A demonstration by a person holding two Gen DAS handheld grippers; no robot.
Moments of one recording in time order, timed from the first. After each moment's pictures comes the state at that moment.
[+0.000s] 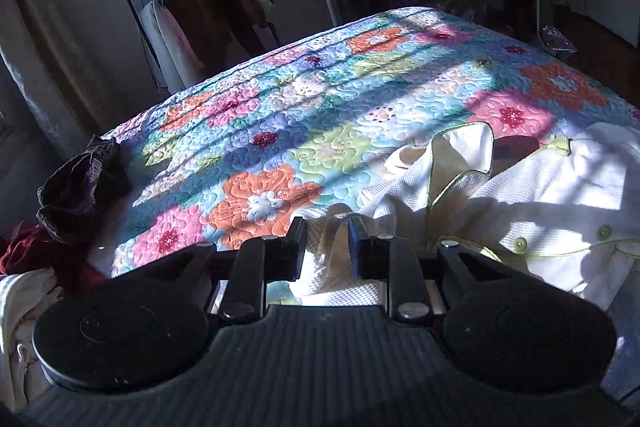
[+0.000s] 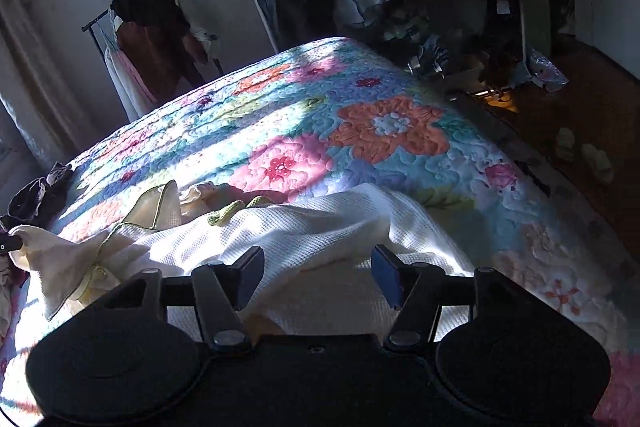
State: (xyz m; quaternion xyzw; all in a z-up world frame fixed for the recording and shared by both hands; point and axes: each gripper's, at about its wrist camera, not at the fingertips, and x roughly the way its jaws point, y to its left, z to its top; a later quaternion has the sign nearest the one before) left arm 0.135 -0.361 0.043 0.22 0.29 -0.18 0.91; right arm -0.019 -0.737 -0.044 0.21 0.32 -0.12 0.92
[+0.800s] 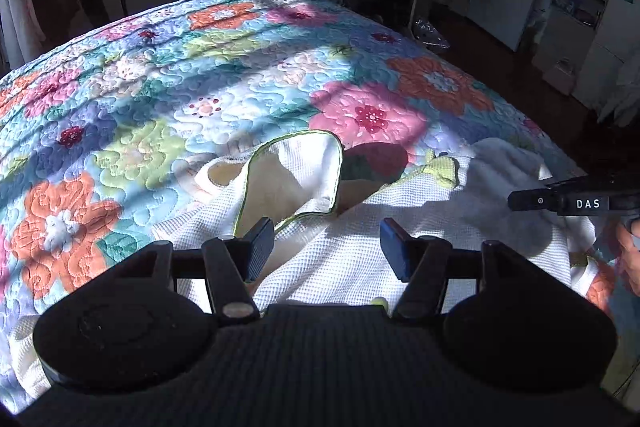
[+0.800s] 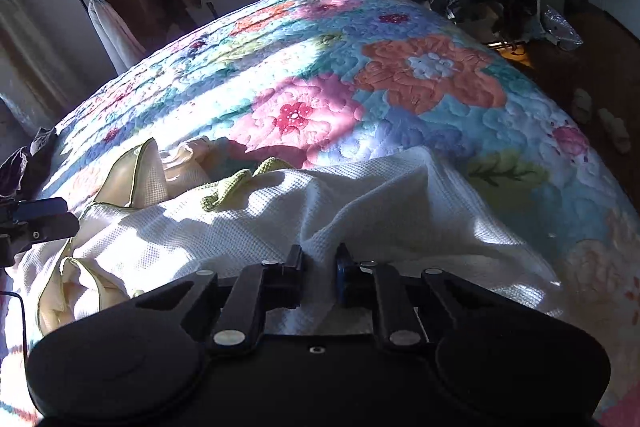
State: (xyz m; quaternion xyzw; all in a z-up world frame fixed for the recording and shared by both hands) left arm 0.209 -0.457 -0.023 0.13 0.38 -0.37 0.84; right arm 0.057 -0.718 -0.080 0.22 0.39 -0.10 0.89
